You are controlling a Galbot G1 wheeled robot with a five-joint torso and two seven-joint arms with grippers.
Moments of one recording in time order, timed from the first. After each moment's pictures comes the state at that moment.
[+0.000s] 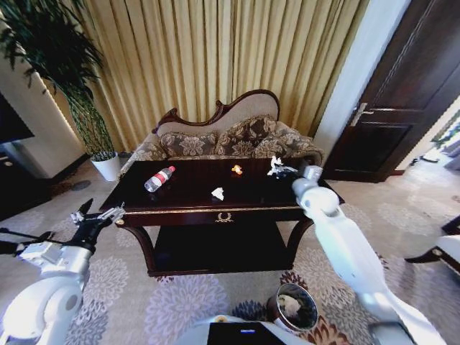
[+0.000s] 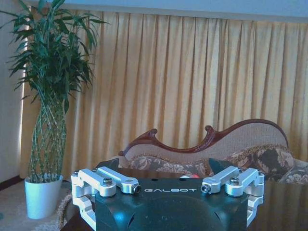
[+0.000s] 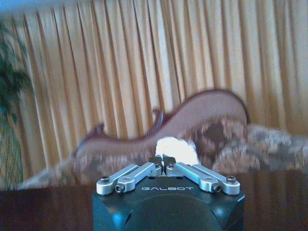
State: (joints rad) left arm 1.63 -1.17 -1.03 -2.34 -0.68 0.29 -0.04; right arm -0.86 1.00 0.44 1.84 0.79 -0.39 0.12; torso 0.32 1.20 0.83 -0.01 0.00
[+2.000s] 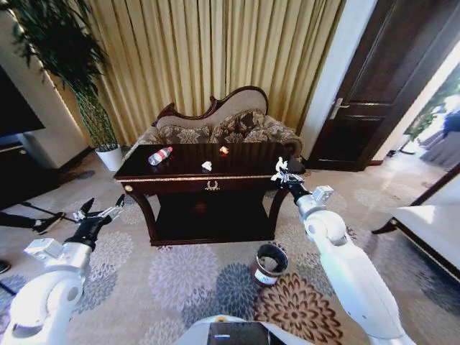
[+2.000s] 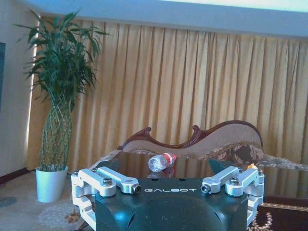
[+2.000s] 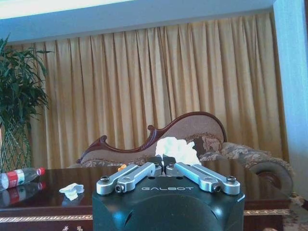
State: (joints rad) left arm 1.61 -1.14 -1.03 -2.27 -0.71 0.27 -0.02; right arm -1.02 1.05 0.46 1.94 0.64 -0.27 0.12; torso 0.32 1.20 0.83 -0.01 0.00
